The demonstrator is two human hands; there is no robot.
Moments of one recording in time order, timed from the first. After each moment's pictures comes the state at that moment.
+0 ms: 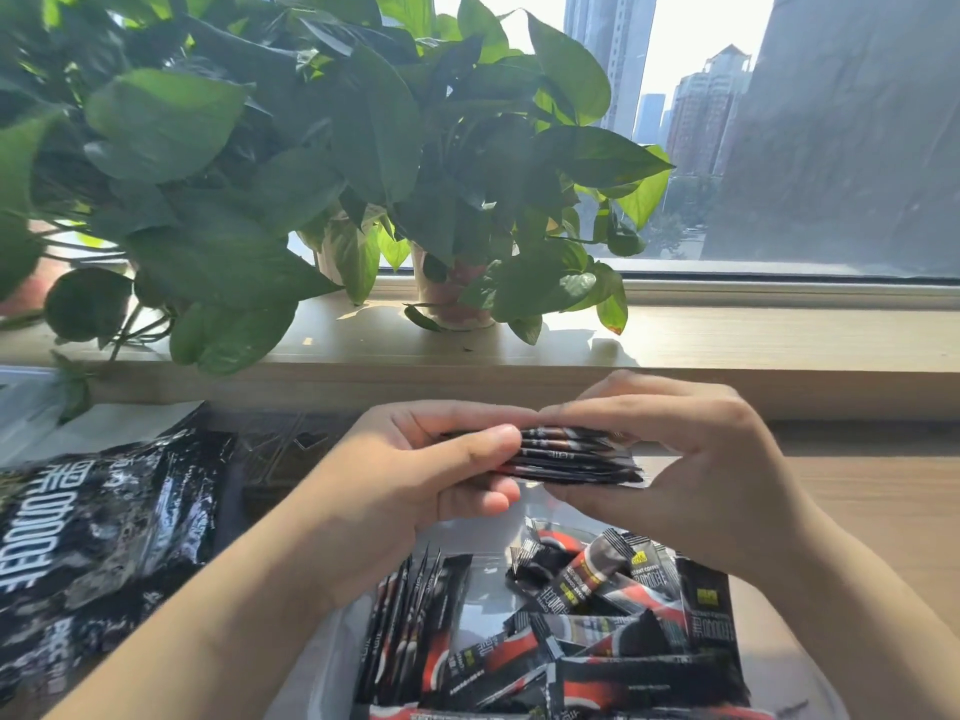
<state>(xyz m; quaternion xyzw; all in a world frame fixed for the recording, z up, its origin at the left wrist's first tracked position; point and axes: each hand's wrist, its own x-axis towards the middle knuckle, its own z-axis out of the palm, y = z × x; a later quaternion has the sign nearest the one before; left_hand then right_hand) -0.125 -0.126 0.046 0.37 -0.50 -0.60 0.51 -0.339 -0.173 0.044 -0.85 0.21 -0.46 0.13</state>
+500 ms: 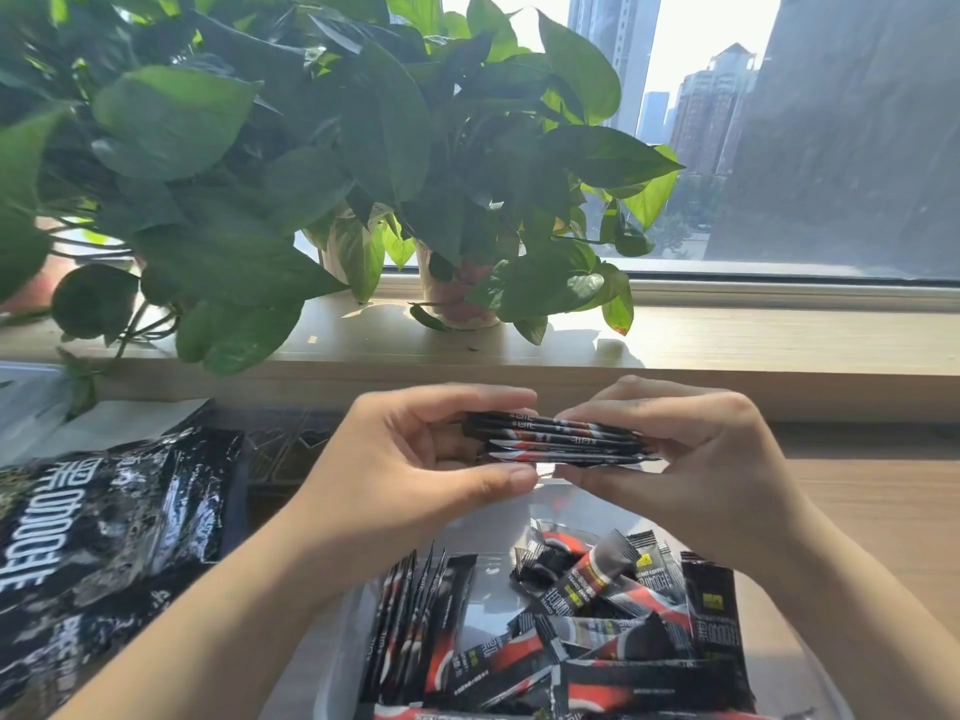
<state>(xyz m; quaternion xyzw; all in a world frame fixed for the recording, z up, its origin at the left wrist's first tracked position) -0.118 -0.130 0.042 0.37 -0.61 -0.45 0.54 -0.337 -0.177 0.039 -0.82 0.23 -0.48 0.22</state>
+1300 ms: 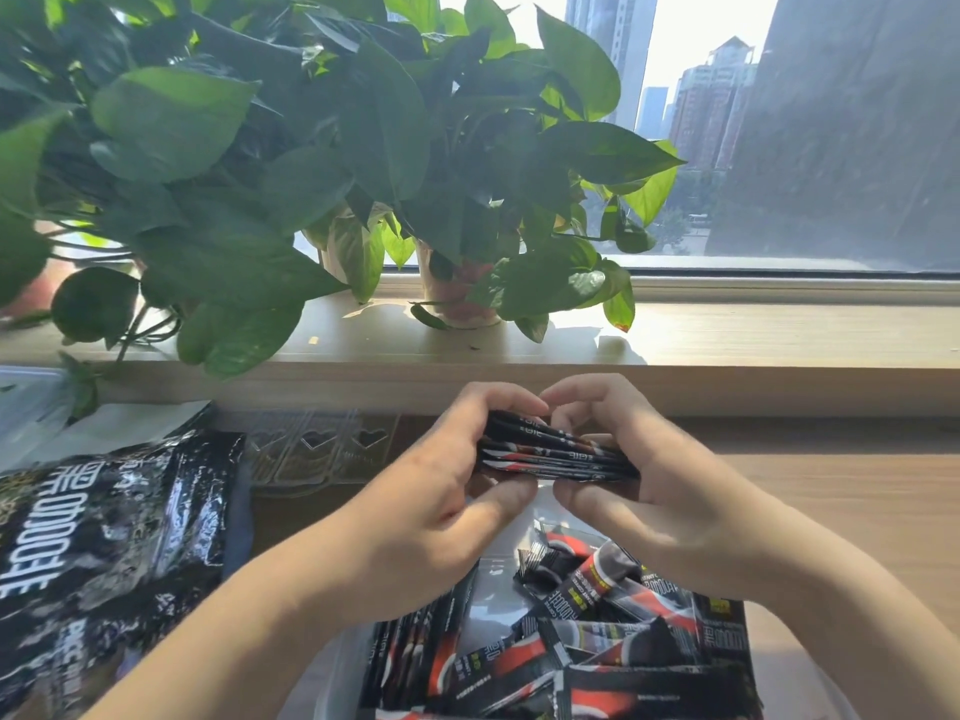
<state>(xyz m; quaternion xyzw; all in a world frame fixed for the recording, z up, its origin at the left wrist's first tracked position) -0.120 -0.134 0.026 0.37 -0.76 -0.33 0.41 -0.333 -0.168 0.035 -0.84 0.32 -0.31 0.31</state>
